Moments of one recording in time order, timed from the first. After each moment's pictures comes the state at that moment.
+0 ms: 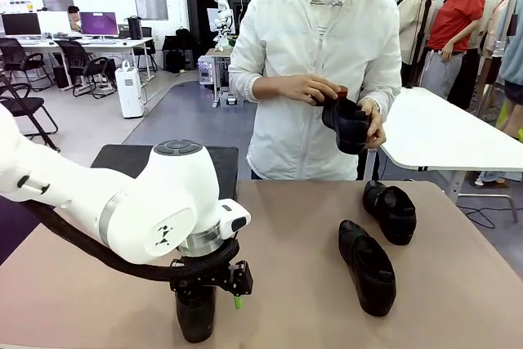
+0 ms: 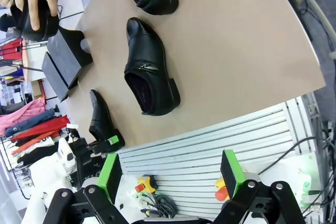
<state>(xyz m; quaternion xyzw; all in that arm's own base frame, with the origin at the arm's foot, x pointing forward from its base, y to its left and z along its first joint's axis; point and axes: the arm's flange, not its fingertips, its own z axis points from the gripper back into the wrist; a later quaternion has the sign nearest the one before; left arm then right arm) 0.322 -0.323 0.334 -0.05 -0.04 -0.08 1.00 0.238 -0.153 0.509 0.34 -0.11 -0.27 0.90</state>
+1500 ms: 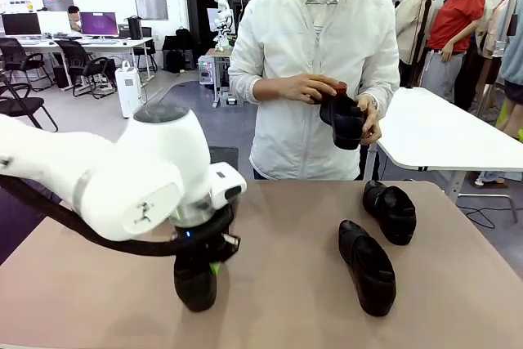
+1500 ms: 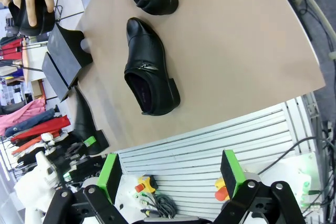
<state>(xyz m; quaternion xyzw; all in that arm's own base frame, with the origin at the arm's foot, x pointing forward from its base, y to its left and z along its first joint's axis) 0.313 -0.313 0.422 -0.04 -0.14 -0.11 0.98 0.238 -0.153 0.508 0.34 -0.11 -0.27 0.90</state>
